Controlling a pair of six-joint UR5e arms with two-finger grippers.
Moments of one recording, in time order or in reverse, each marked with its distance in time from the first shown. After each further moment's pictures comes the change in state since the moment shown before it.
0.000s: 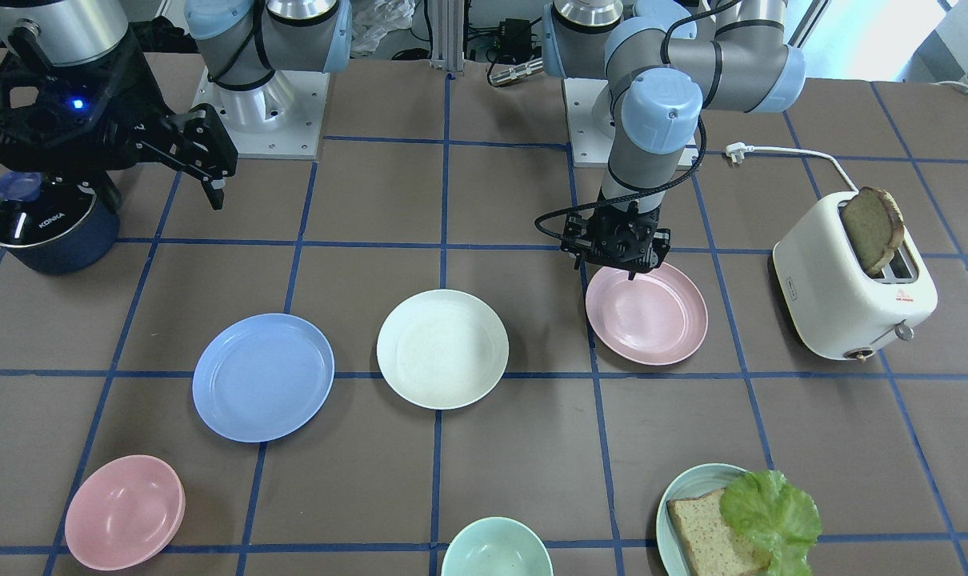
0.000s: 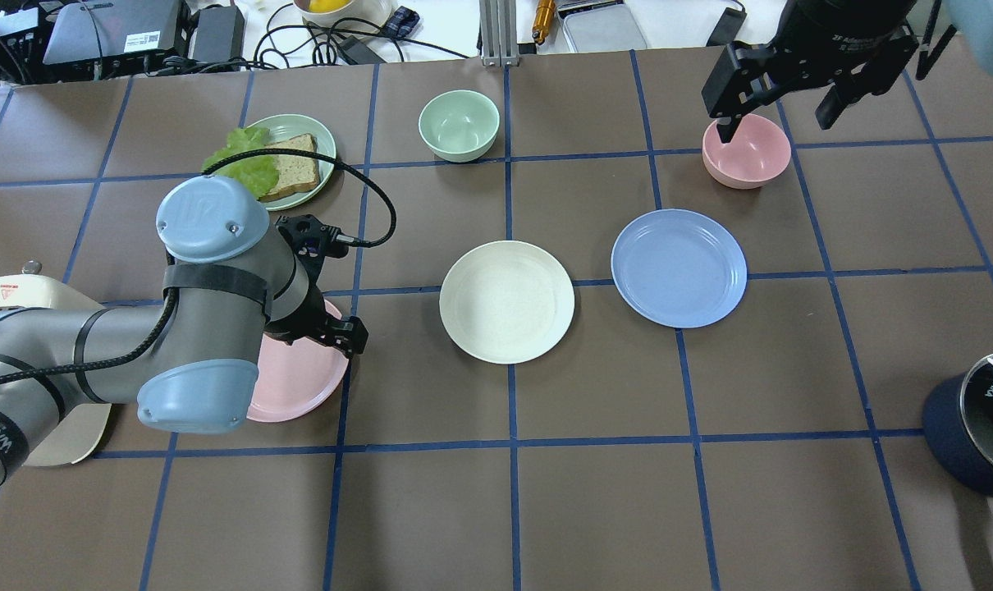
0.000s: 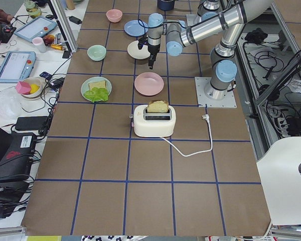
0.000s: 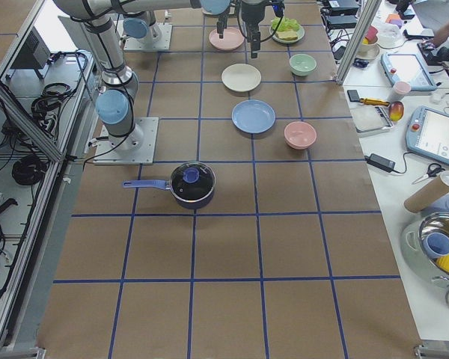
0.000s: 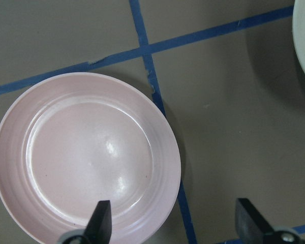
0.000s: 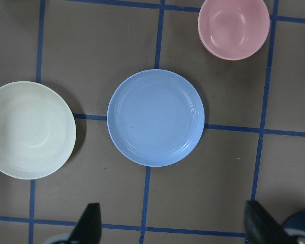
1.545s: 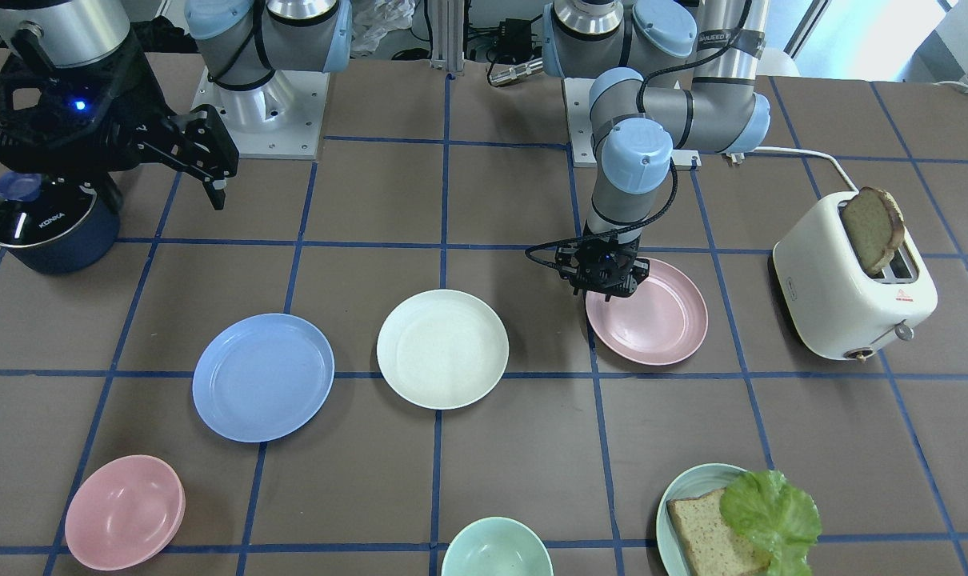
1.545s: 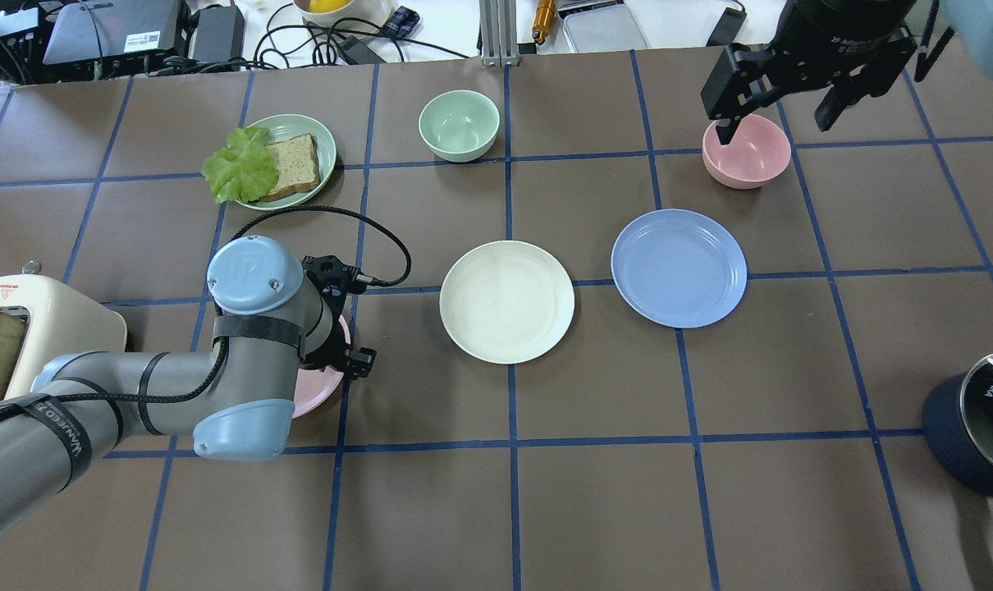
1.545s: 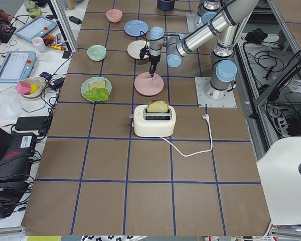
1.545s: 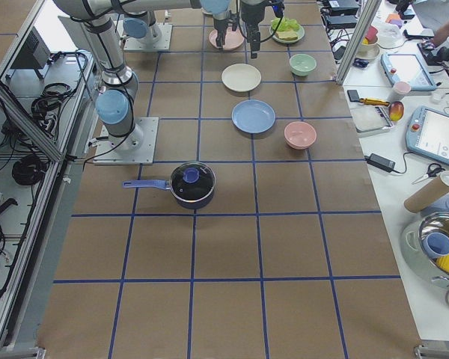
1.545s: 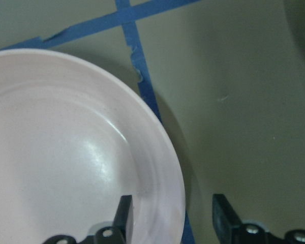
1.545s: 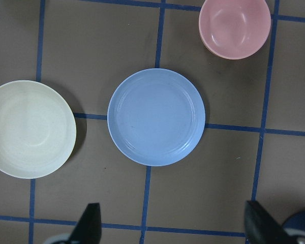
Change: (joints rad) left arm -0.002 -0.123 -0.116 0.261 0.007 0.011; right arm 0.000 0.000 0.003 0.000 0.000 0.000
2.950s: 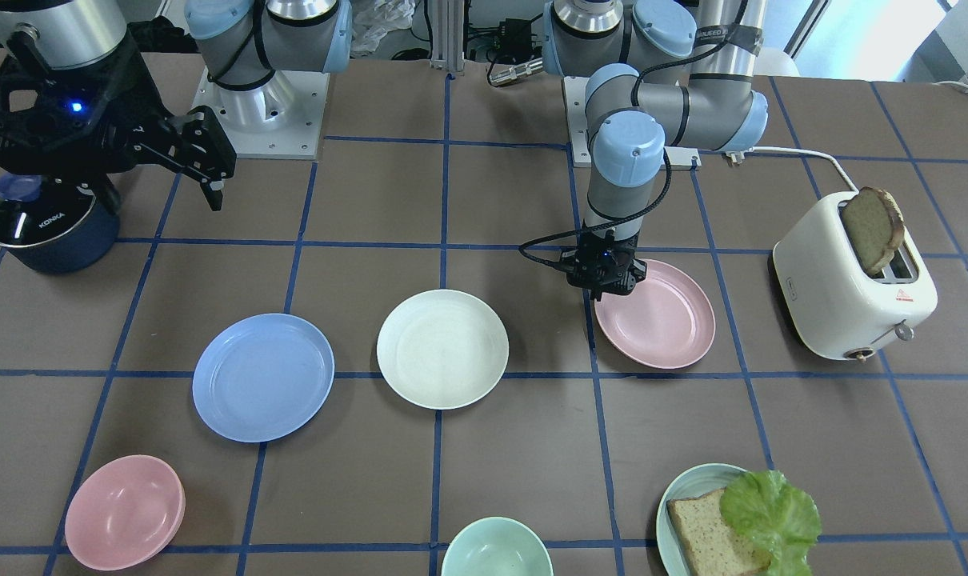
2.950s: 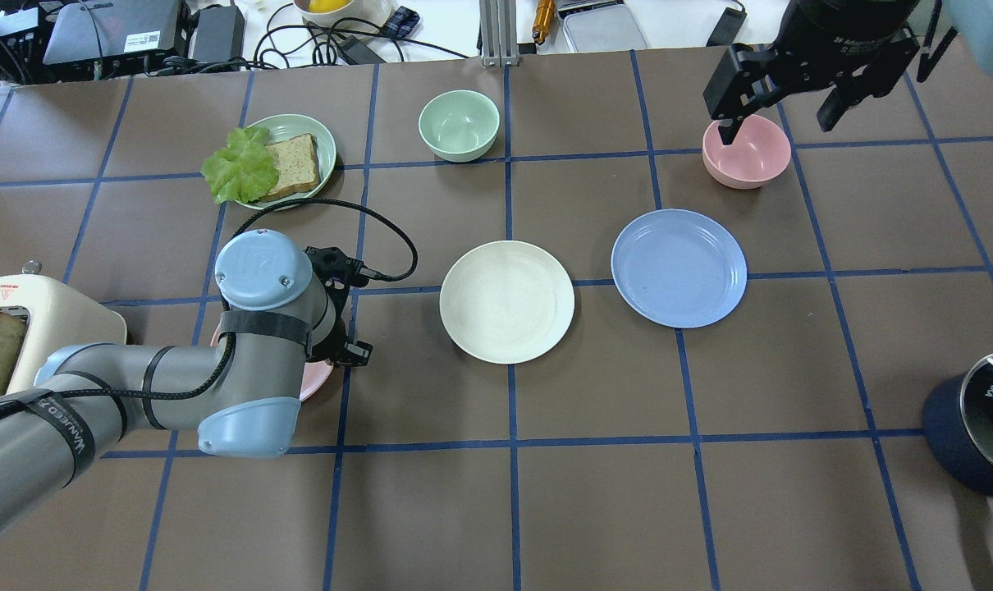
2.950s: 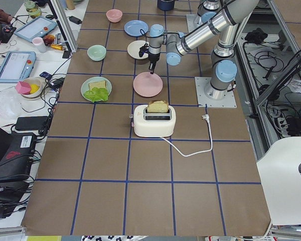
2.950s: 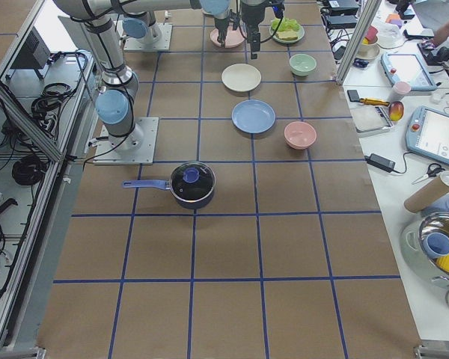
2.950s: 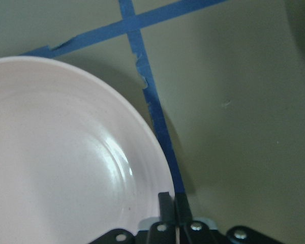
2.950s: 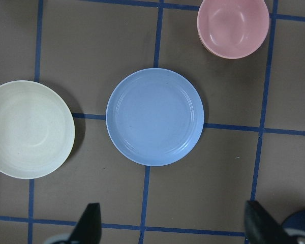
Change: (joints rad) left arm -0.047 0.012 0.034 -0.003 0.086 -0.002; right arm -0.004 0.000 0.002 0.000 0.000 -0.001
